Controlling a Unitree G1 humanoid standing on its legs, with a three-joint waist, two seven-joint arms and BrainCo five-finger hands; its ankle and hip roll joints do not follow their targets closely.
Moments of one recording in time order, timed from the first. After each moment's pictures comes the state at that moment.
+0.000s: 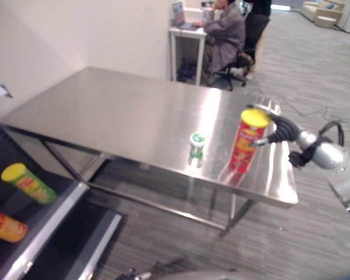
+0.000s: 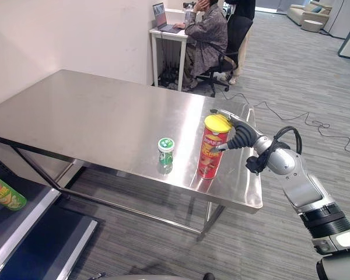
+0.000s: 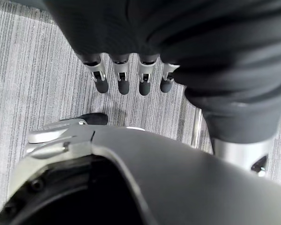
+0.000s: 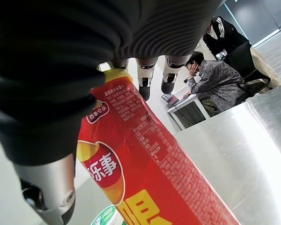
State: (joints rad) left arm 0.14 0.27 -0.16 1.21 -0.10 -0.12 -0.17; right arm -0.38 -0.90 0.23 -0.01 0.01 -0.07 0.24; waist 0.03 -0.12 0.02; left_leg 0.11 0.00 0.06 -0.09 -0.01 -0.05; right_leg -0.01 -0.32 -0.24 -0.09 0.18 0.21
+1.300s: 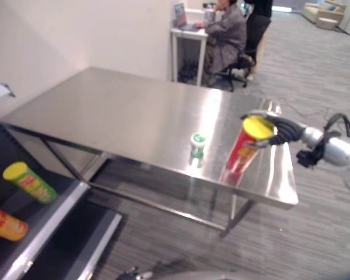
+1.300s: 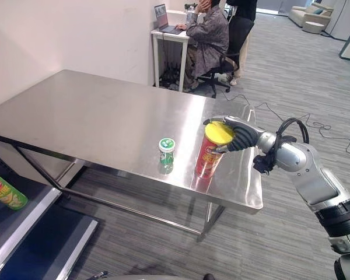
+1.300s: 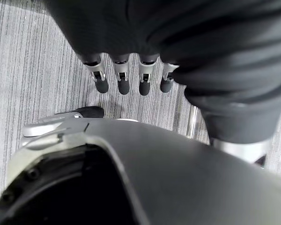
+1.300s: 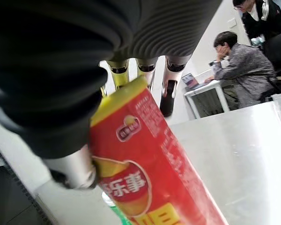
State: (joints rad) left arm 0.15 0.28 -0.16 1.18 -0.10 -0.12 -0.22; right arm -0.42 -1.03 0.27 -0.09 0.00 -0.13 0.39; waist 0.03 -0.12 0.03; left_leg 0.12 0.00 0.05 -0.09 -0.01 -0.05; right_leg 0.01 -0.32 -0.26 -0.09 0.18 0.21
